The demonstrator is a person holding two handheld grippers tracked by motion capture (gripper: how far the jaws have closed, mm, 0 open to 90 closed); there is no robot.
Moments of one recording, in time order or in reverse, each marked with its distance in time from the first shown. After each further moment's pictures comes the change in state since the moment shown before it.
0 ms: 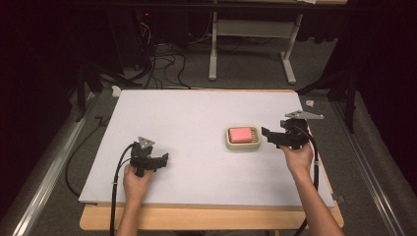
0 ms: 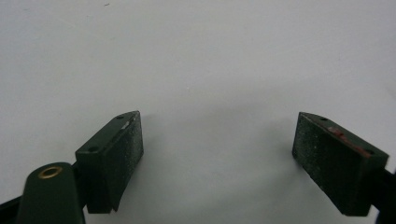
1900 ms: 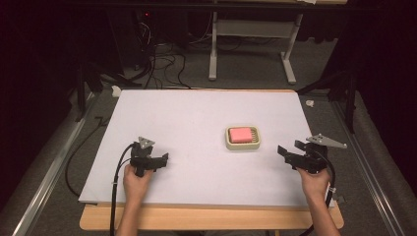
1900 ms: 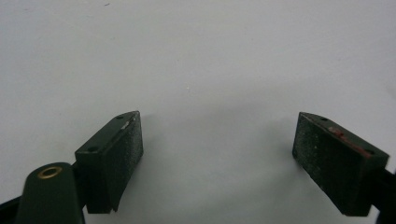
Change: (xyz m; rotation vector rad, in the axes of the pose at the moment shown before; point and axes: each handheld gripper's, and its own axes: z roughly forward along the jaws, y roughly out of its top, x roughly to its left) left arm 0.000 0.000 0.000 0.000 0.001 0.000; right arm -0.026 -0.070 -0.035 -0.052 0.002 0.080
